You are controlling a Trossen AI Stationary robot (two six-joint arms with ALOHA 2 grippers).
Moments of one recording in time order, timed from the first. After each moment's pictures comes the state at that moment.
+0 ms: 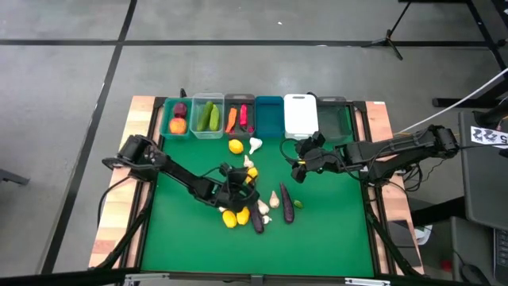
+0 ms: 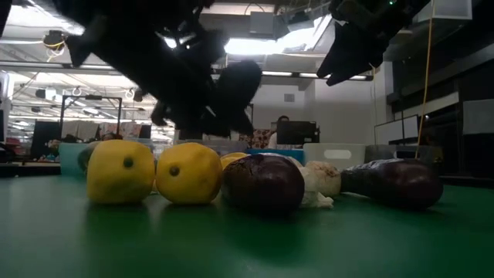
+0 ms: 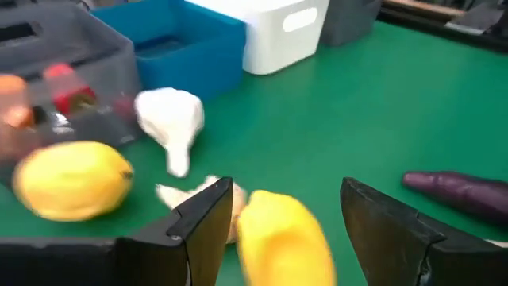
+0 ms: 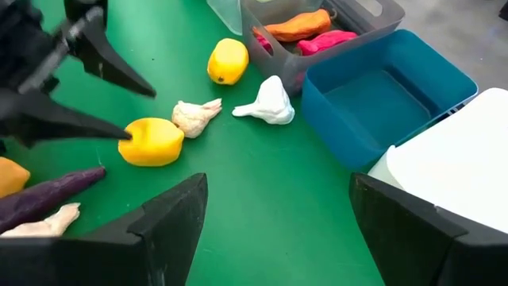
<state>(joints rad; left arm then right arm) -0.33 1.90 0.93 0.17 -1.01 -0.76 0.15 1.25 0.94 -0.49 0.52 0.43</state>
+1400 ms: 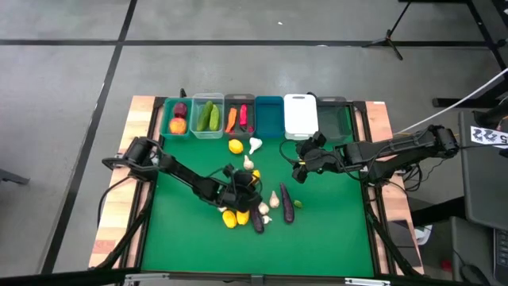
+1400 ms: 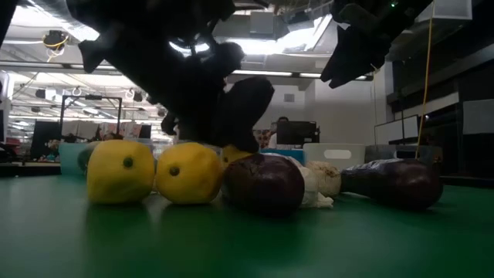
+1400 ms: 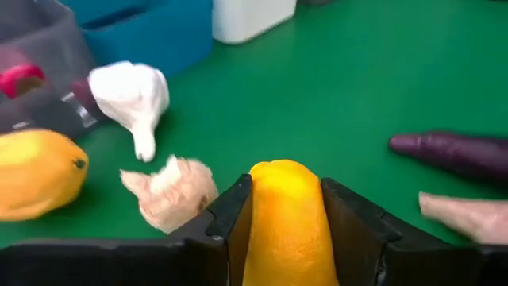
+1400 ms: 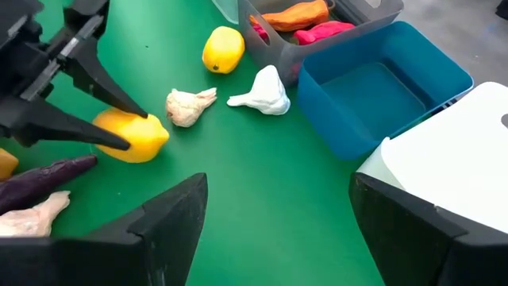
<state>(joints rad) -0.31 1.95 1.00 0.10 -0.91 -0.73 0.15 1.25 0.94 -0.52 0.52 0.42</state>
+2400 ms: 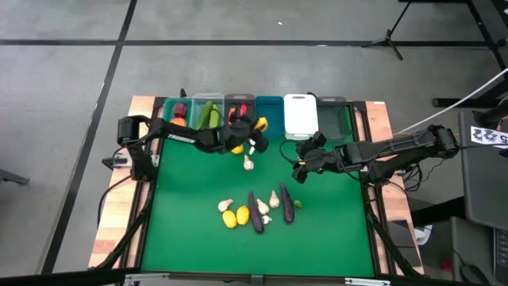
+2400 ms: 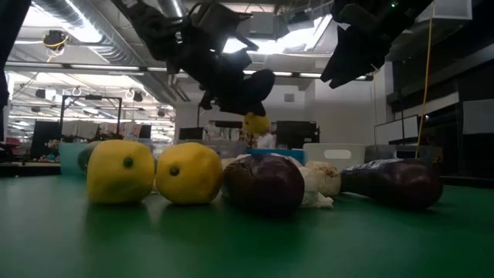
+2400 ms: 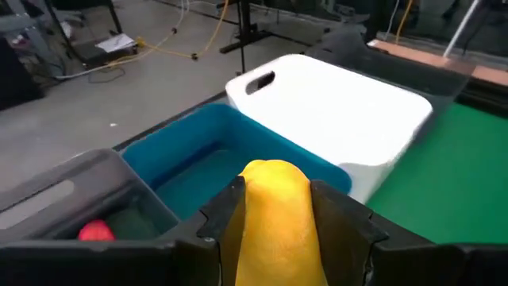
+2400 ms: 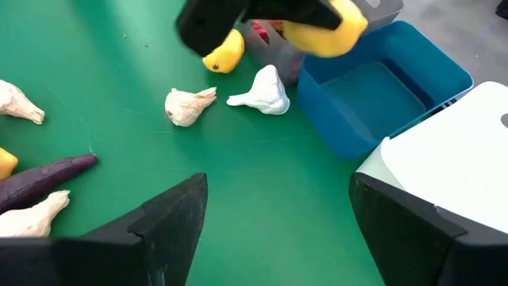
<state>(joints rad) 0.21 1.79 1.00 0.36 -0.59 -0.22 0.15 1.25 0.94 -0.53 0.52 0.42</state>
